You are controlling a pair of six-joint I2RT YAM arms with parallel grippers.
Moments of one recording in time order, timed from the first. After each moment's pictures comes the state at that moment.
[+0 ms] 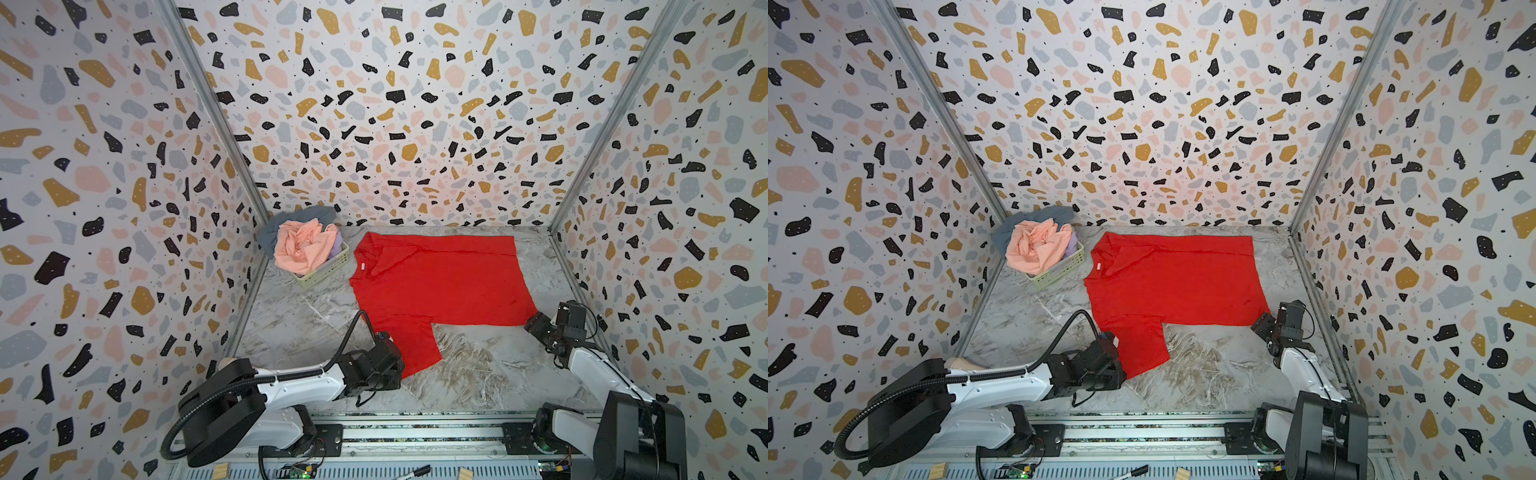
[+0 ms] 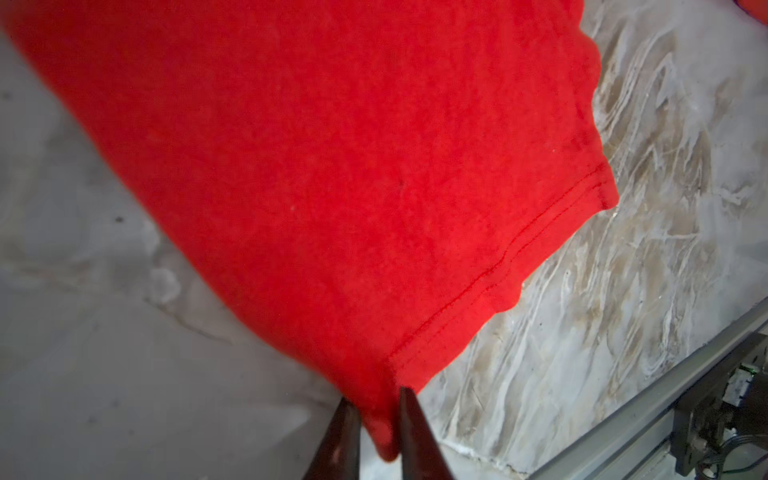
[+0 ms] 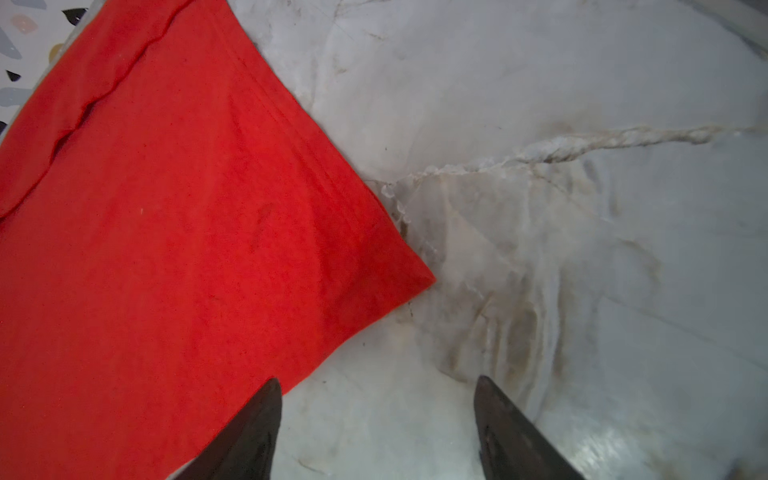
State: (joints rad) left arm -0.99 1.27 0.46 -0.21 0.03 -0.96; right arm -0.22 1.15 0.42 -0.13 -0.07 0.50
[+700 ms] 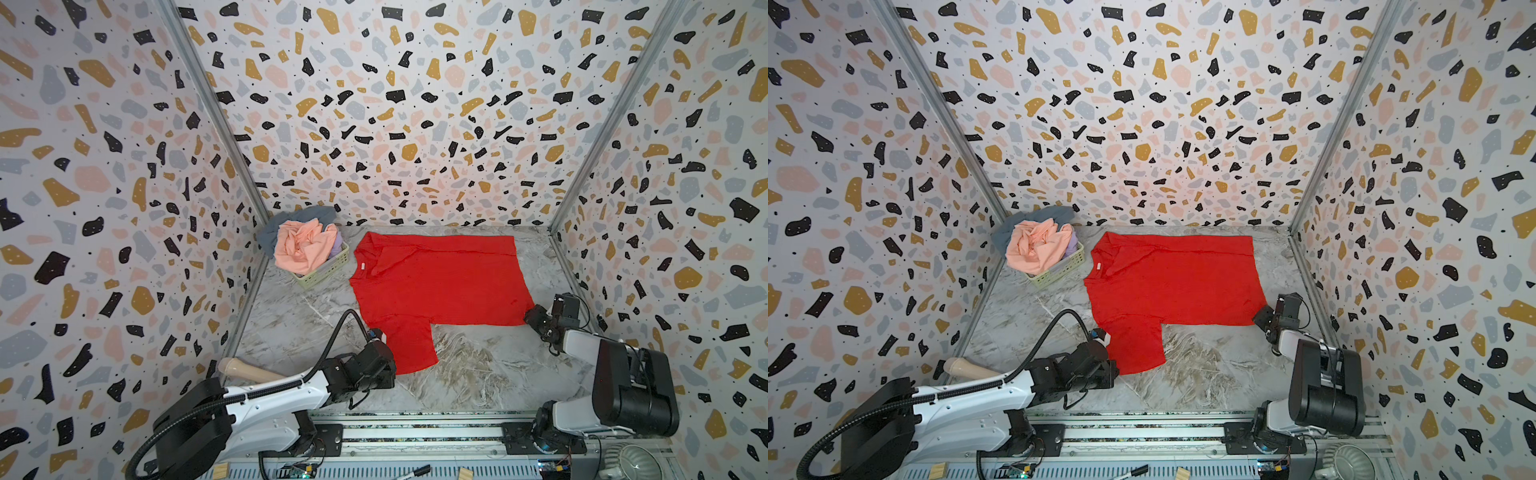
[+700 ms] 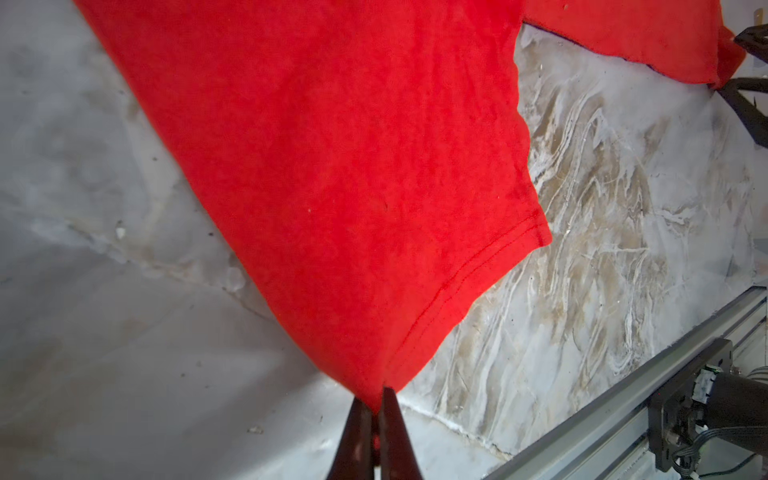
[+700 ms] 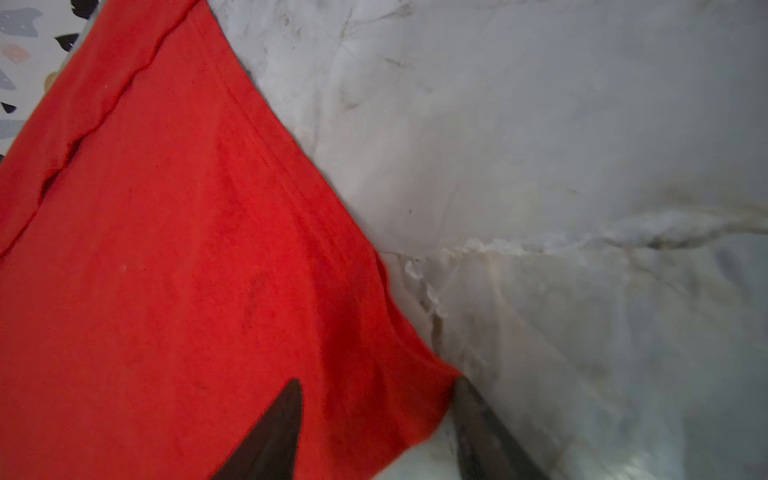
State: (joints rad) left arm -0.99 1.10 0.42 -0.25 -0.04 -0.95; right arm -0.21 1.47 0.51 0.12 -0.10 0.55
